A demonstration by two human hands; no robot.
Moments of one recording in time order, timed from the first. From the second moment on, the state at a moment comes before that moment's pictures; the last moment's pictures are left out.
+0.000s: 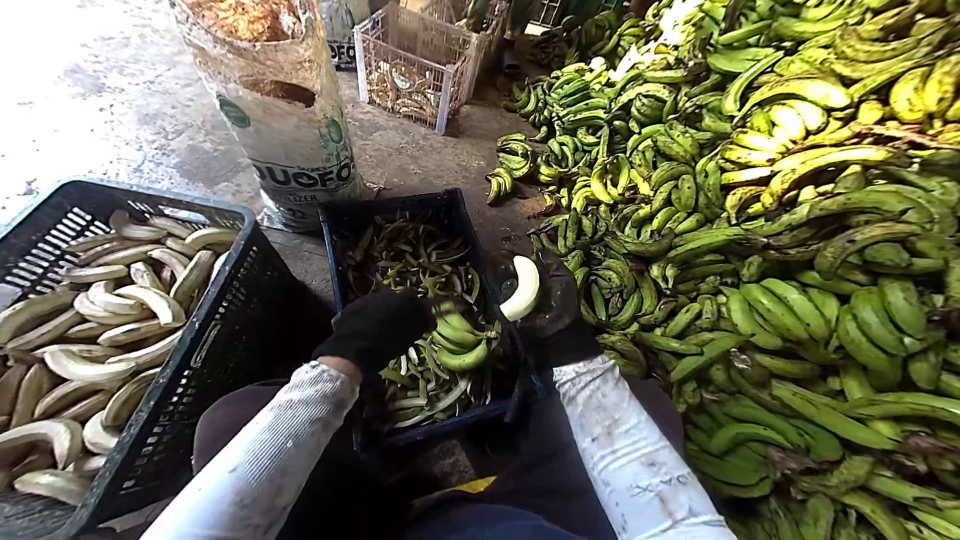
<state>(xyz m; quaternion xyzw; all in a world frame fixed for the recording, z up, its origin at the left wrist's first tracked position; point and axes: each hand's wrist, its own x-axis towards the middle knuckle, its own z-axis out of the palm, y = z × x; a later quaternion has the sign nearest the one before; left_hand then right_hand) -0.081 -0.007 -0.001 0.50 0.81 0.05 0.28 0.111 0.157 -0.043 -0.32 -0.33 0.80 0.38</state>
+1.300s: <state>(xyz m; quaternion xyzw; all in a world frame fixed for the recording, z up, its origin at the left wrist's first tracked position) -0.110 -0.022 -0.028 0.36 0.83 0.24 0.37 0.109 0.151 -0.163 -0.13 -0.96 0.12 -0.22</state>
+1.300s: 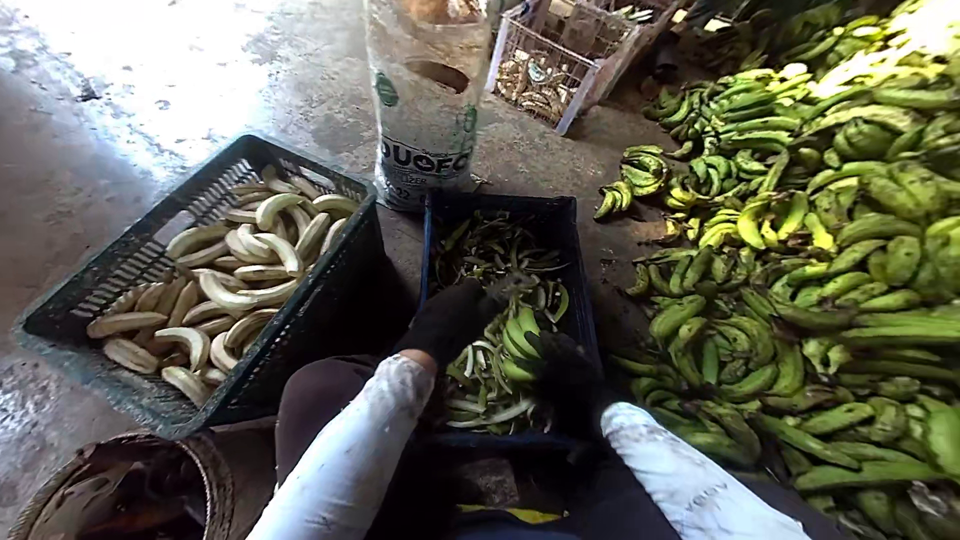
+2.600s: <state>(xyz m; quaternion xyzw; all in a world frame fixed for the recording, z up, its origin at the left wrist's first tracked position) -0.007 0.007 -0.012 0.34 0.47 0.73 0.36 0.092 0.167 0.029 -0.27 -0.63 0.57 0.45</state>
